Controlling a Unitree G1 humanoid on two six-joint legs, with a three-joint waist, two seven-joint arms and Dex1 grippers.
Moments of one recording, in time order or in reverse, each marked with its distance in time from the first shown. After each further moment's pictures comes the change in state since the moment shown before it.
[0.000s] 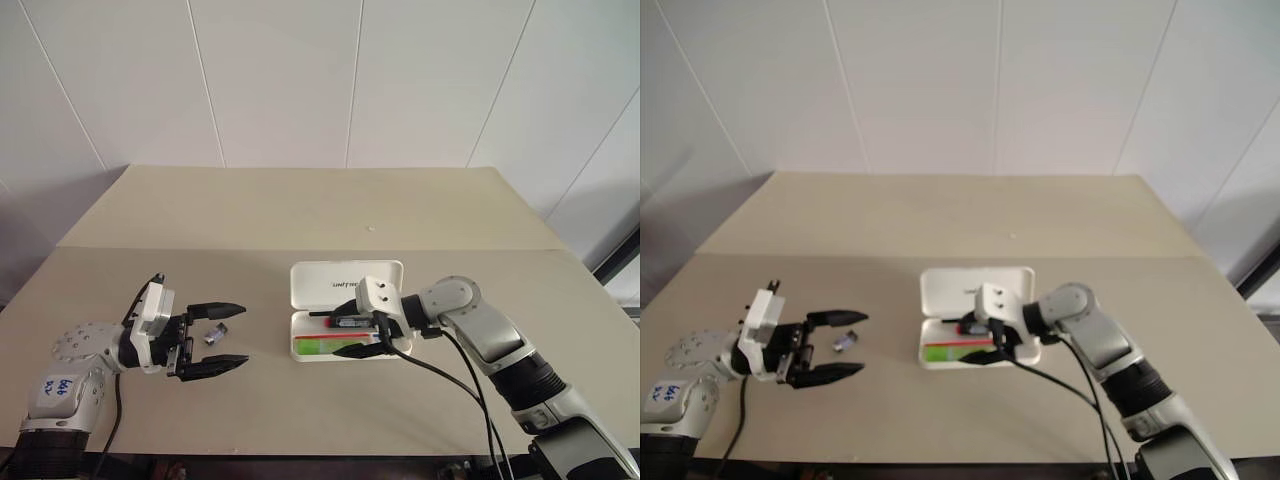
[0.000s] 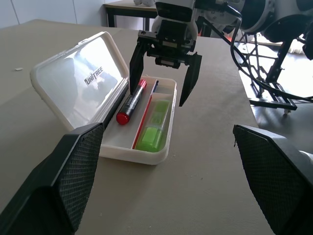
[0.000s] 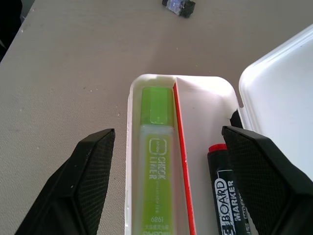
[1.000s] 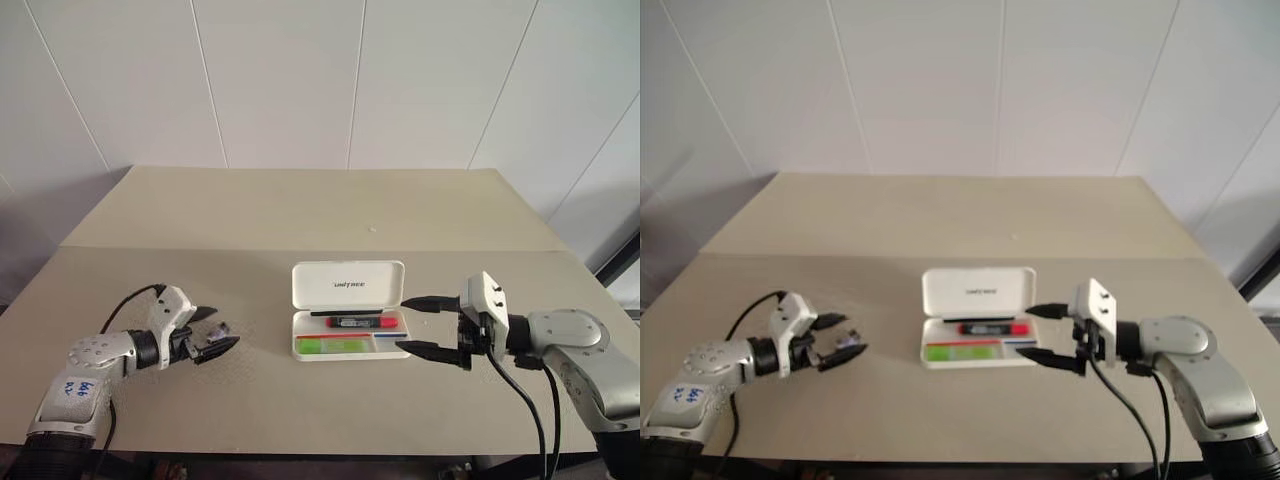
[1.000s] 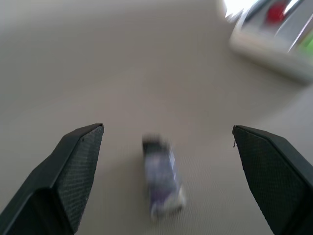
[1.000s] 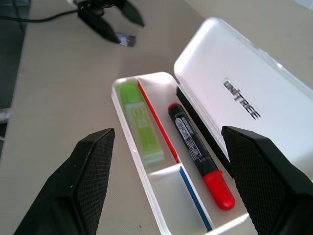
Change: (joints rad) left arm 0.002 0.009 -0.092 0.083 0.300 0.180 0.488; right arm 0.428 -0.204 -0.438 -0.320 0.287 0.058 -0.099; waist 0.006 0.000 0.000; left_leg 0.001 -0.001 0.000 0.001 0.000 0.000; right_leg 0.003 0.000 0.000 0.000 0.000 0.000
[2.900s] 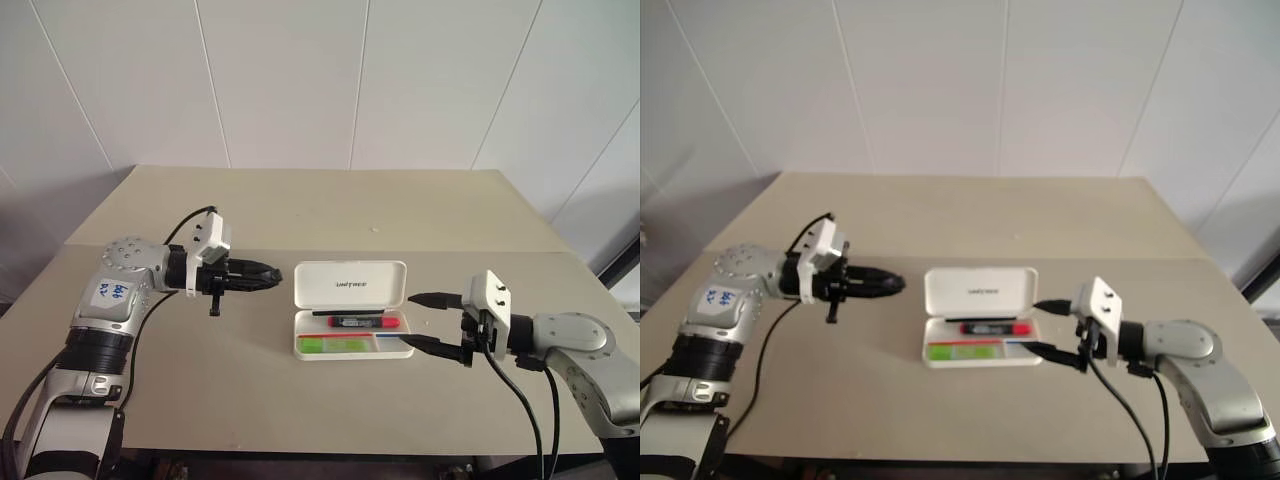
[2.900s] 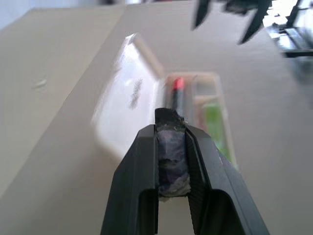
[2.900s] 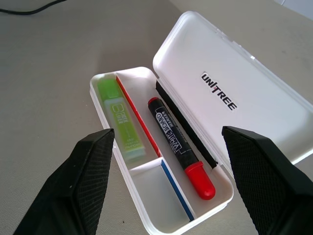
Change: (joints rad) left arm -0.557 -0.074 -0.150 0.159 -0.066 -0.105 -0.508; right arm 0.029 -0.024 -0.024 -0.018 0.005 -0.002 -0.080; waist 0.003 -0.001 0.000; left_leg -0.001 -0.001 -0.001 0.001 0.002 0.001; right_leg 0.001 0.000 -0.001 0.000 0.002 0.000
